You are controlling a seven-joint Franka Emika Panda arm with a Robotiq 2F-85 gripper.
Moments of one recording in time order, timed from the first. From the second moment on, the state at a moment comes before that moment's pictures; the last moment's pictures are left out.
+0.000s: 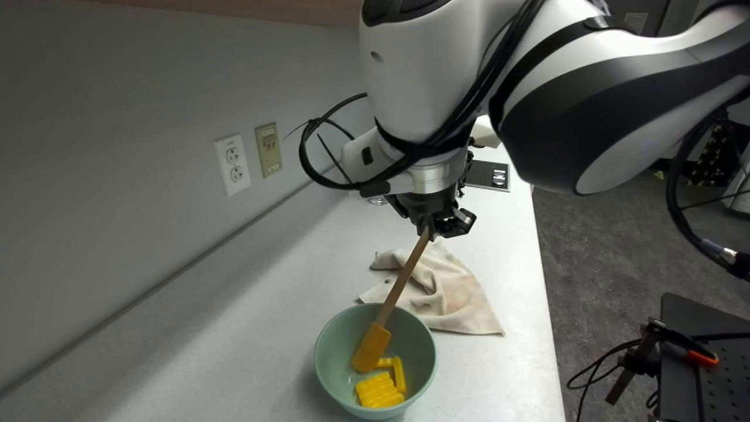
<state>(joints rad) 0.28 0.25 0.26 -1.95 -0.72 2.00 -0.73</state>
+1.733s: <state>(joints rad) 0.28 0.25 0.25 -1.94 -0.74 2.06 -0.71</state>
